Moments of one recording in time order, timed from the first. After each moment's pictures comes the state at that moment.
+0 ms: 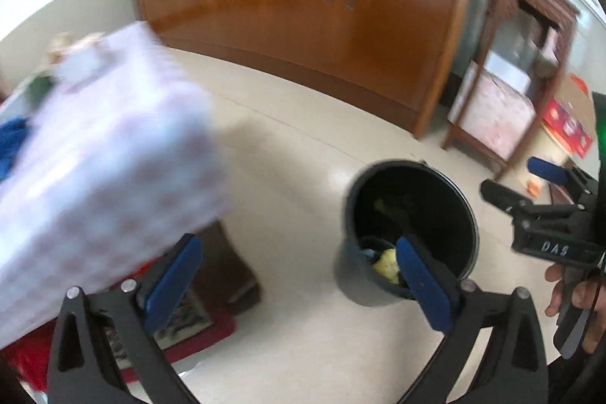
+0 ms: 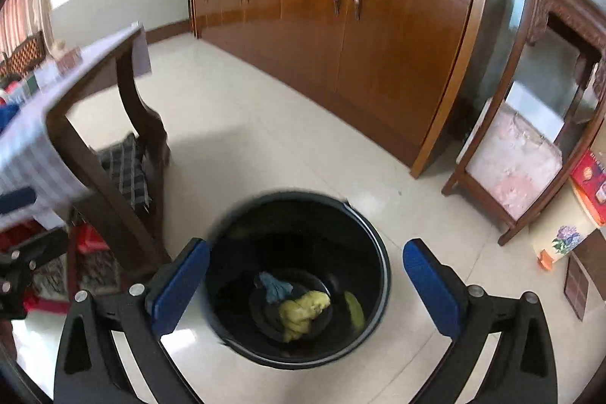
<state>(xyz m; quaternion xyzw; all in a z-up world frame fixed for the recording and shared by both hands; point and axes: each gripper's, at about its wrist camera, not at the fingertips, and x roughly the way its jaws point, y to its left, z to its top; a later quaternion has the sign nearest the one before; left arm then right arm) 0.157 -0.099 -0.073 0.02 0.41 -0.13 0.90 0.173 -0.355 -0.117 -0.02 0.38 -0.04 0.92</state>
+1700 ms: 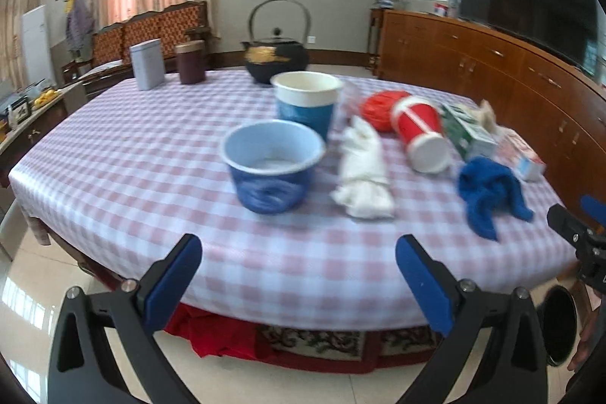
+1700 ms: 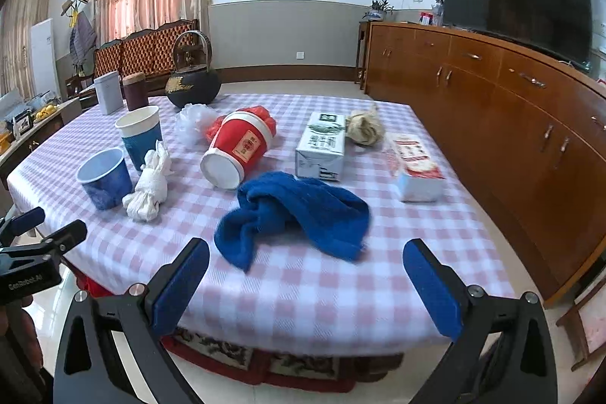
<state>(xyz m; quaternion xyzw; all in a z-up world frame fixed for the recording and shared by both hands) 0.080 0.260 -0.047 -0.11 0.31 0.22 0.92 0.186 0.044 -0.033 -0.09 0.29 0.22 0.93</state>
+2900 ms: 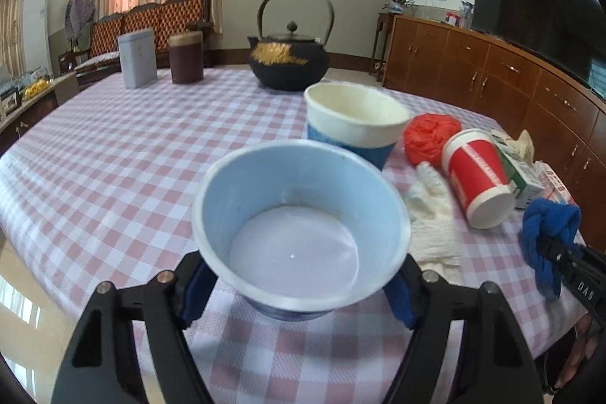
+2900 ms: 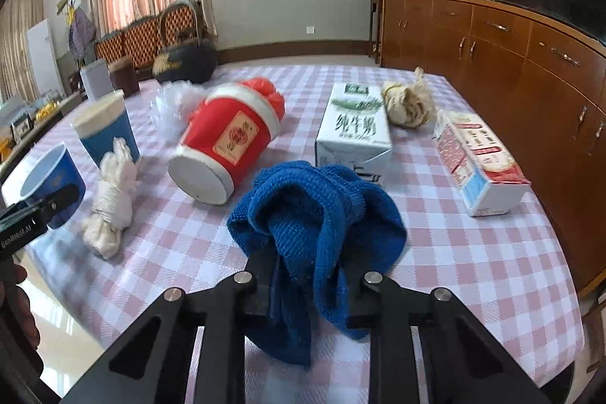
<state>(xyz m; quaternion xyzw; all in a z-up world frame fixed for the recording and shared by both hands) 0.134 0.306 -0.057 -0.13 0.30 0.21 0.92 0.253 0.077 -0.065 -0.07 0.33 0.25 0.91</state>
